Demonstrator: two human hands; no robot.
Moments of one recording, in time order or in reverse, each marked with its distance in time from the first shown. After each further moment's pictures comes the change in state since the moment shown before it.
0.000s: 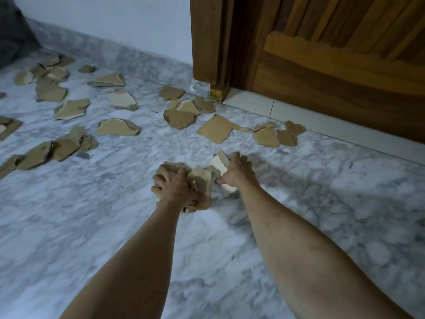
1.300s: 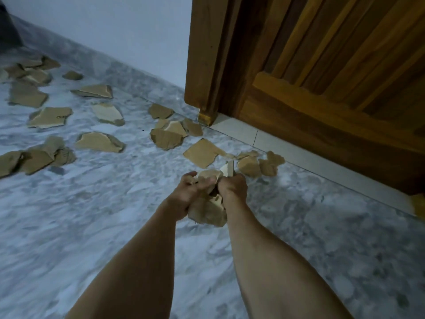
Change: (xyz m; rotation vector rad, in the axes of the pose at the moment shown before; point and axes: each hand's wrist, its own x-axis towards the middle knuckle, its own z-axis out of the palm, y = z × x) left_hand 0.000 0.060 -0.037 -1.406 -0.471 0.180; right_hand 0.000 -0.016 -0.037 0.679 0.307 0.337
